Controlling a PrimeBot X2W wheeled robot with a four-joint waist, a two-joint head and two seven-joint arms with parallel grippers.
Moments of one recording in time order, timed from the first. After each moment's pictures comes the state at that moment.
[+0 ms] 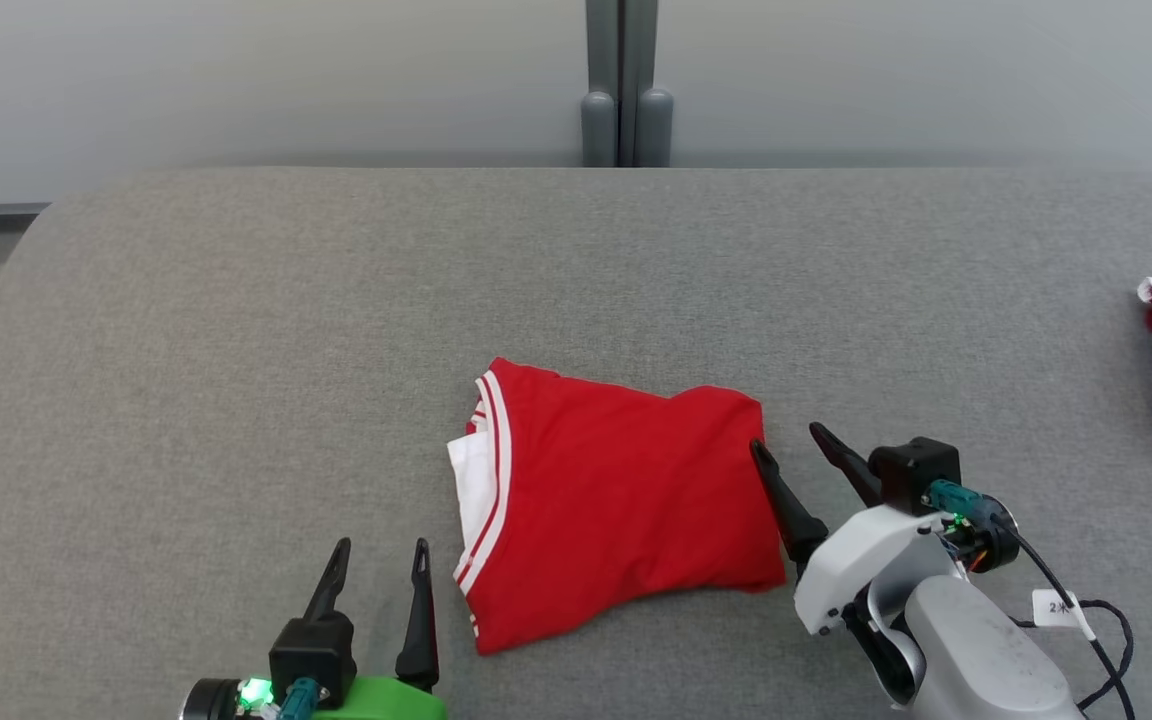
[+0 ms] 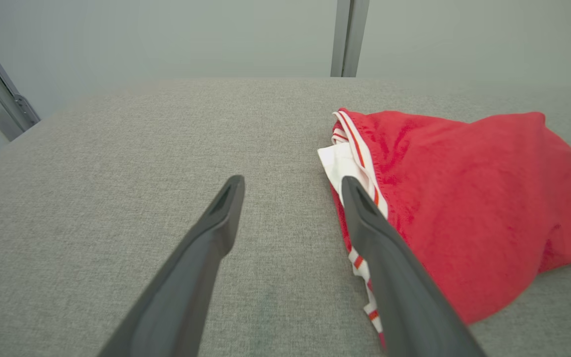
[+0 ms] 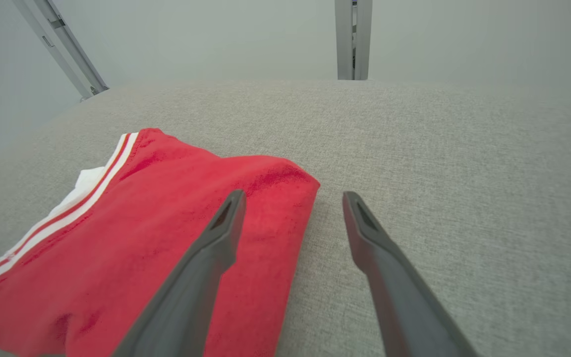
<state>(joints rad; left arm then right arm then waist) 0.00 0.05 -0.27 0.31 -0.17 0.06 -0.26 -0.38 -0.05 0.27 0.68 0.30 0.13 -0.26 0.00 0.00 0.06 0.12</state>
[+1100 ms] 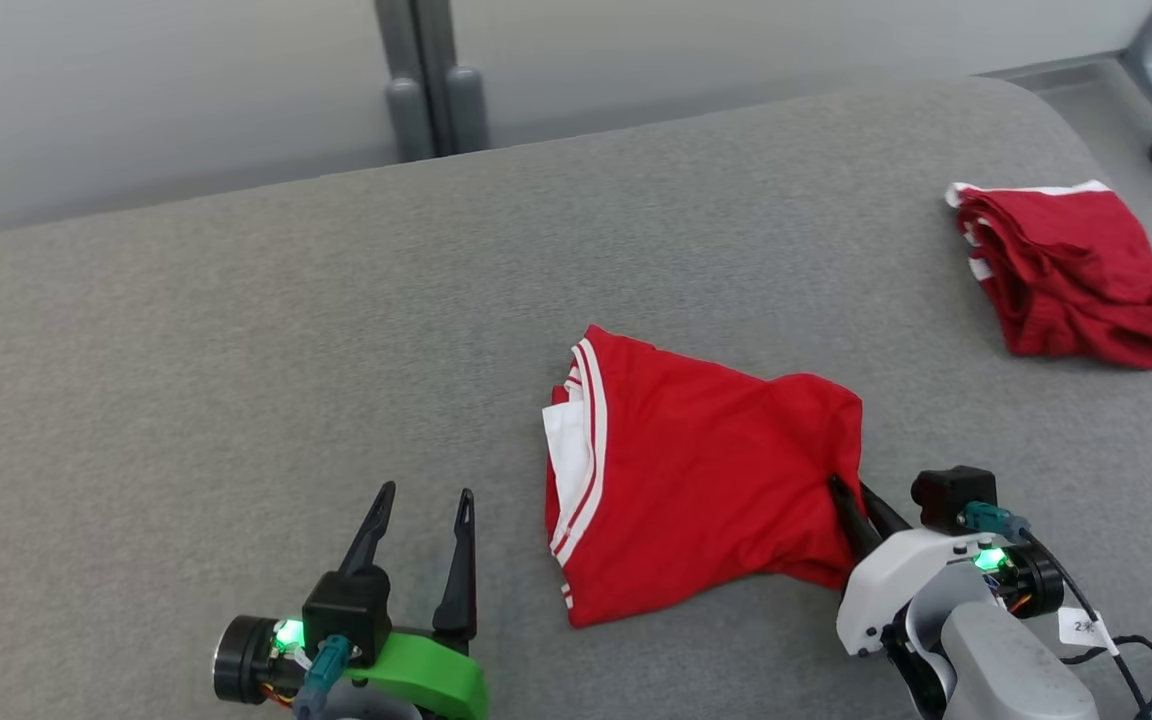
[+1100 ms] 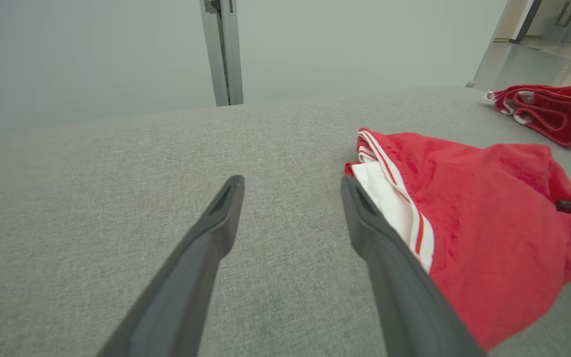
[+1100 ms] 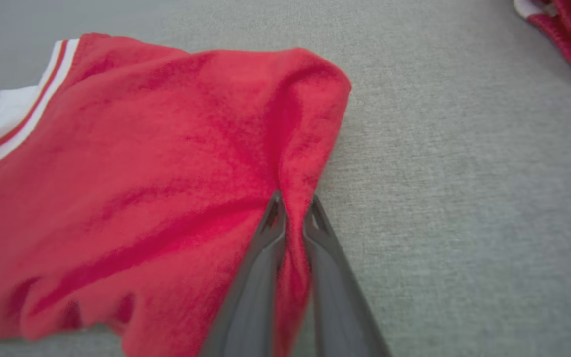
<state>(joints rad) -0.07 0.05 -0.34 0.29 -0.19 0.04 -0.26 -0.42 -0.05 0.16 0.90 0.25 0.13 -0.26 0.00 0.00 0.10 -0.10</state>
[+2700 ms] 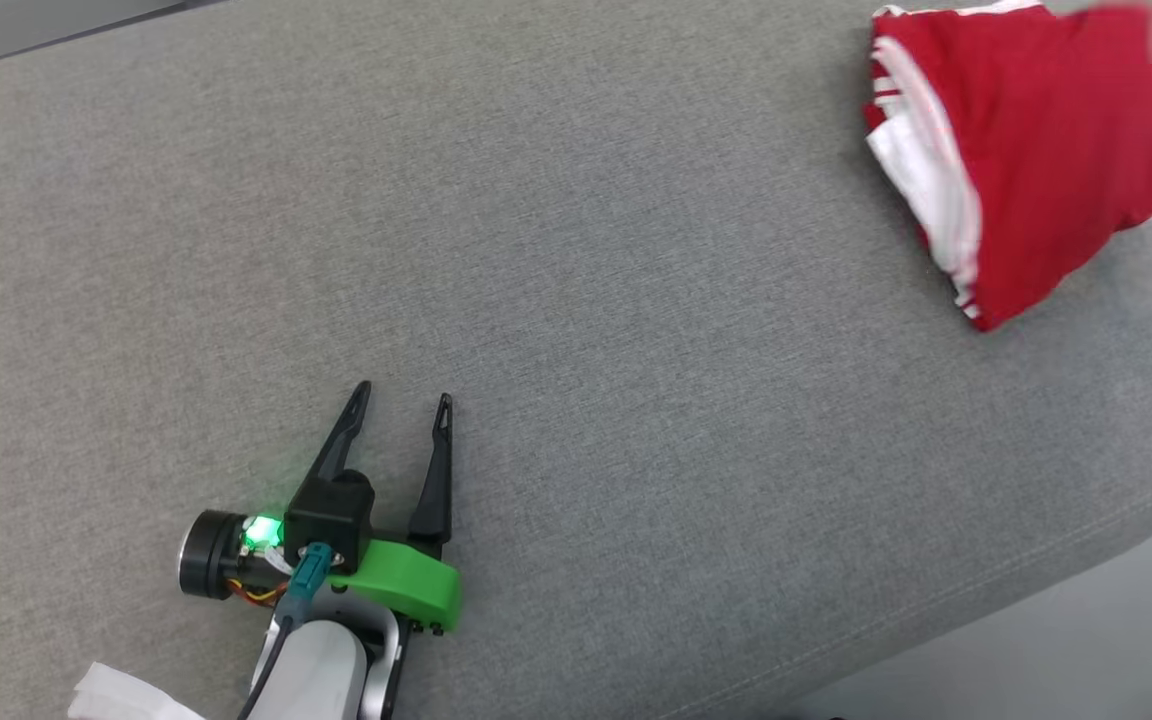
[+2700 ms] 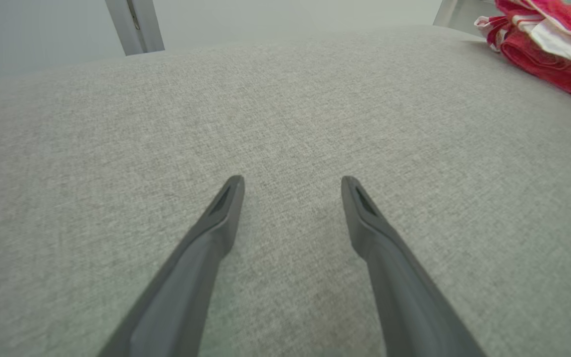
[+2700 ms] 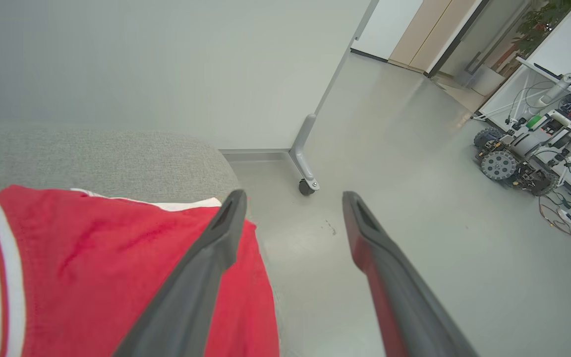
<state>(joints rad) -0.23 0.05 -0.29 0.34 -0.09 -0.01 -0.26 -1.09 -0.42 -0.15 1.10 -0.08 0.13 -0.21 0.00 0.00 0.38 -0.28</state>
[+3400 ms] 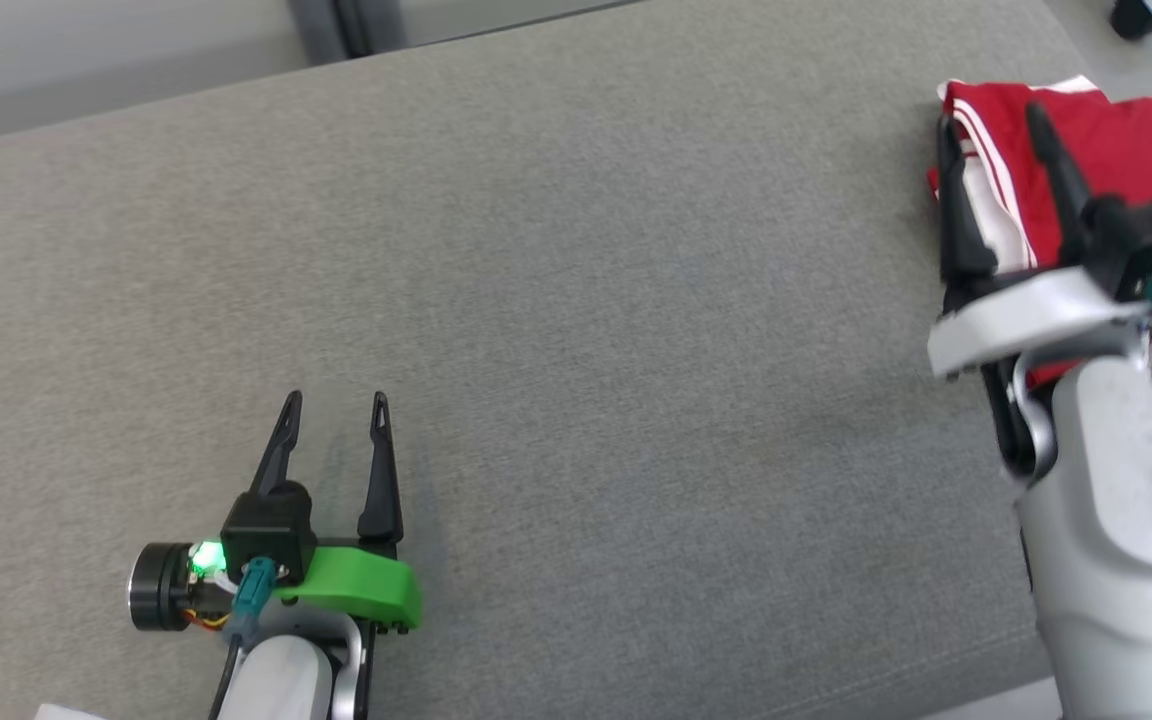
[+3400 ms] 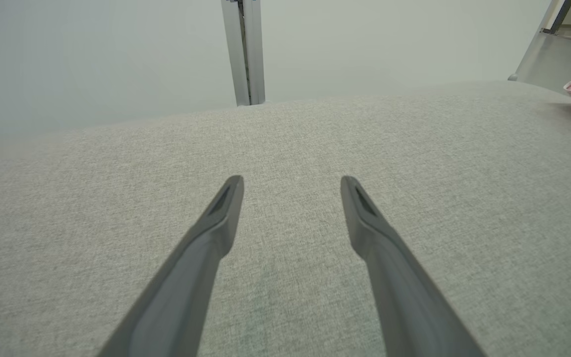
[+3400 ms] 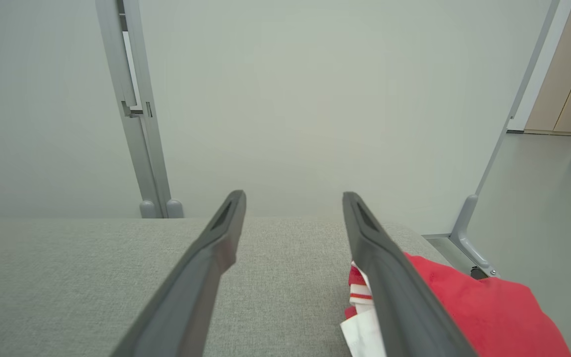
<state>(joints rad) -0.19 0.05 -0.21 0.29 -0.12 0.05 -0.26 -0.60 -0.06 -0.09 0.39 0.06 0.13 -0.26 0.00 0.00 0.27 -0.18</state>
